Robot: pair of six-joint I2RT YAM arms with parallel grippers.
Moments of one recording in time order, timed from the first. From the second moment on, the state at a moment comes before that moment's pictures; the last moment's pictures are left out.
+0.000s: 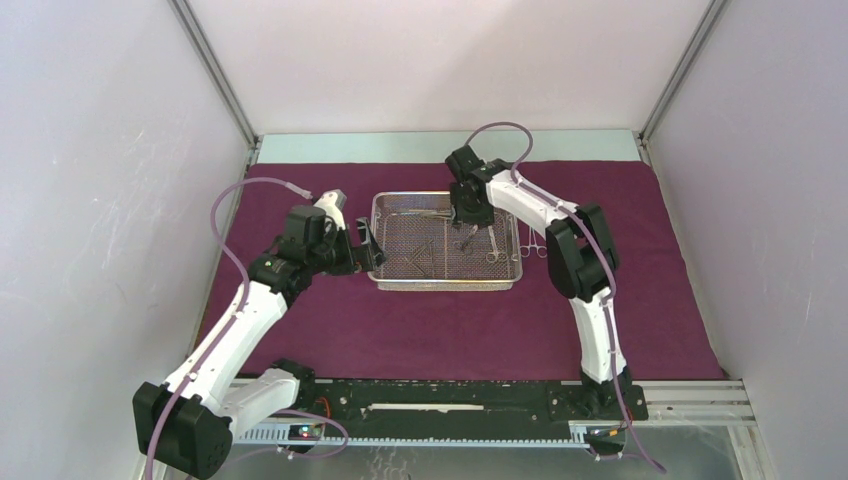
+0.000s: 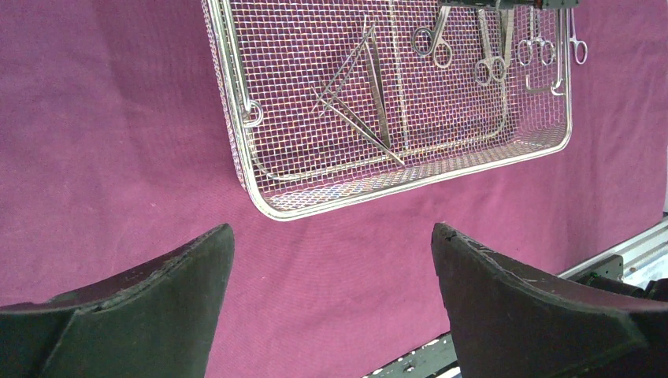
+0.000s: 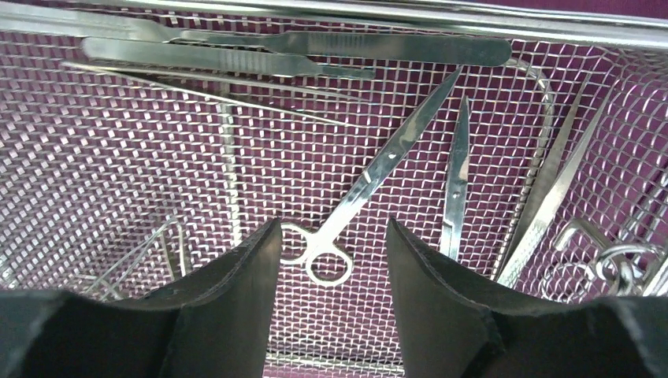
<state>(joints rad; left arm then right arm) -0.33 0.99 0.81 -0.53 0.19 -0.44 0.55 2.16 1.81 -0.81 0.14 0.47</state>
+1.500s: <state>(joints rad) -0.33 0.99 0.81 -0.53 0.19 -0.44 0.54 2.18 1.71 -0.69 0.14 0.51</state>
